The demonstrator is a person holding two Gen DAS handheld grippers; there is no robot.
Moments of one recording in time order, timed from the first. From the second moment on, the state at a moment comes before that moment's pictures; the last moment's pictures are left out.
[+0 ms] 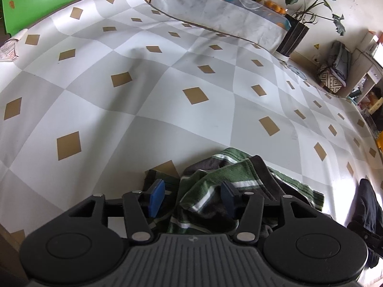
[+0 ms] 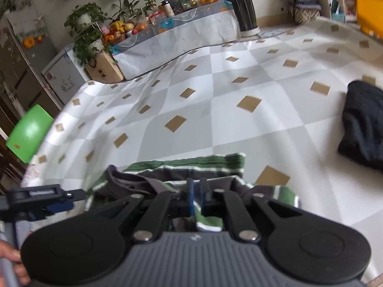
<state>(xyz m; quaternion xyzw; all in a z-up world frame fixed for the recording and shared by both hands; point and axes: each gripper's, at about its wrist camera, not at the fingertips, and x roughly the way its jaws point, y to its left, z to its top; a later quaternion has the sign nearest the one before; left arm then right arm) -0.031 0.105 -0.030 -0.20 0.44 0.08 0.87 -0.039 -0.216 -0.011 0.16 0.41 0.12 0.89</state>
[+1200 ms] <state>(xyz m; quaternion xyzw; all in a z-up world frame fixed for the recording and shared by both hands) -0.019 0.068 -0.052 -0.11 0.46 0.00 0.88 -0.039 -0.227 -0.043 0.15 0.46 0.02 0.88</state>
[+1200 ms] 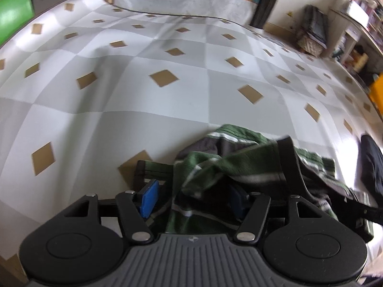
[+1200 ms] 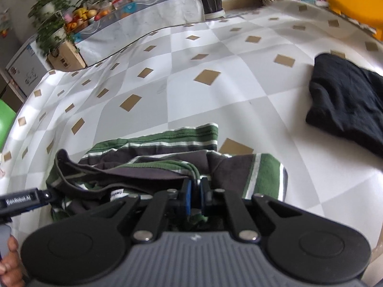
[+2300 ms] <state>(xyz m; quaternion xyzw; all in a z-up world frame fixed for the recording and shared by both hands) -0.004 0.033 -0.047 0.04 0.43 -0.14 0.89 -0.041 -0.236 -0.050 0.17 0.48 0.01 0.86</state>
